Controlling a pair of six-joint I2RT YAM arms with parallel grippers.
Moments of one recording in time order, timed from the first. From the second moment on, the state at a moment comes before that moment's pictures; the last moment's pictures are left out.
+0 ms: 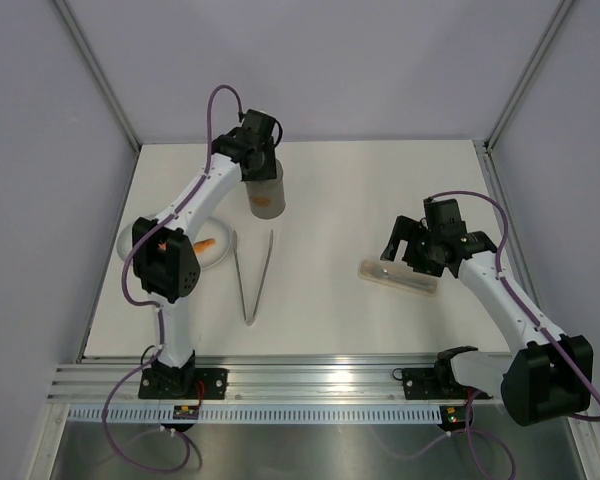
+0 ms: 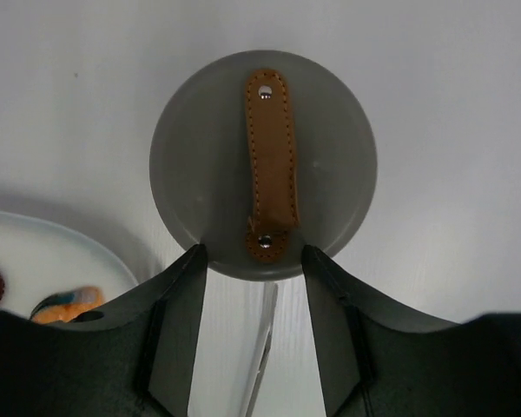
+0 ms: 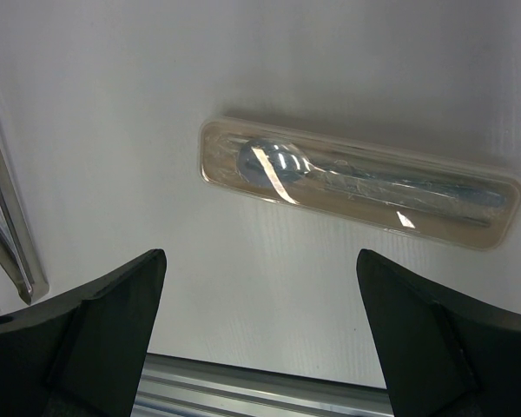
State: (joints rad) left arm -0.42 1.99 1.94 -0.85 -0.28 -0.40; right arm 0.22 1.17 0.88 -0.68 -0.12 0.52
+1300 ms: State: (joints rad) left arm -0.51 1.08 1.04 -0.66 -0.20 -0.54; right arm 0.22 1.05 1.01 -0.81 0.18 0.55
